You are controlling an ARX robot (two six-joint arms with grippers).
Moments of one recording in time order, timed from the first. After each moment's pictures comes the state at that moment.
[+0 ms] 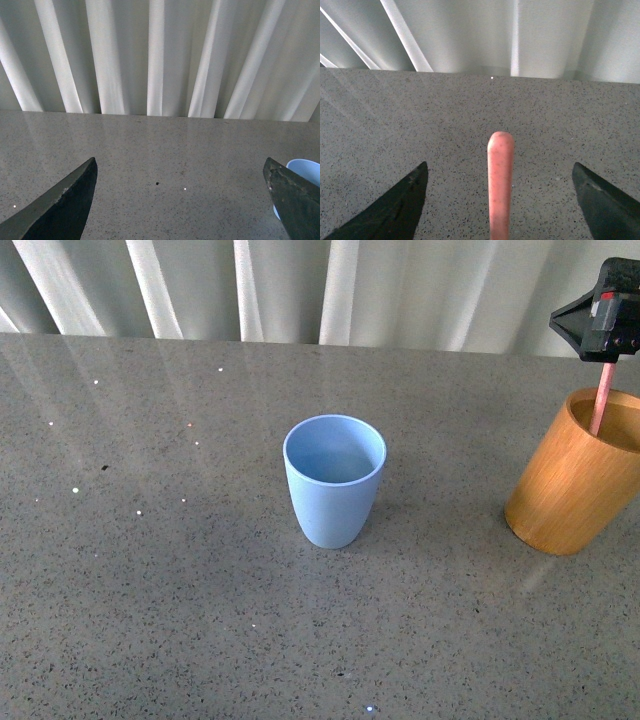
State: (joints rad) left arm 0.00 0.00 0.02 0.00 0.00 0.00; right arm 0.00 1.86 0.81 0.63 -0.28 0.05
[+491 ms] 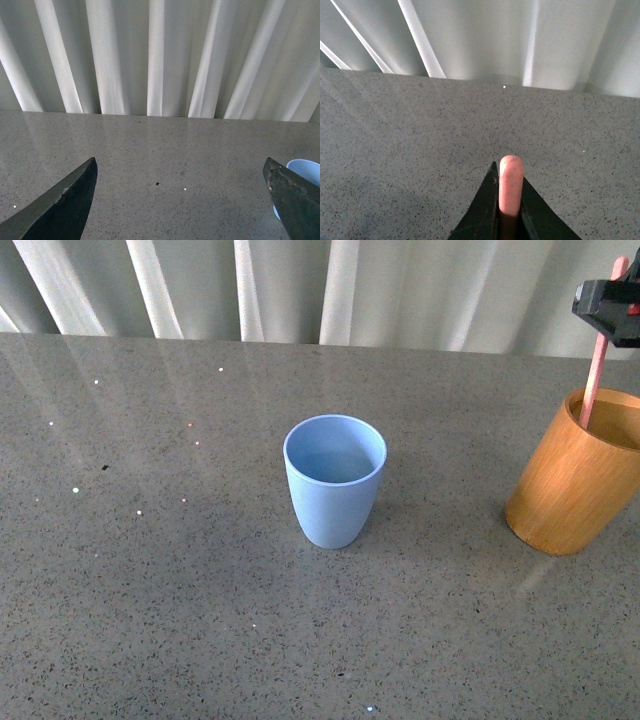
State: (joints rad) left arm 0.00 0.00 0.02 0.00 0.00 0.00; right arm 0.03 1.82 0.82 0.60 -0.28 0.03
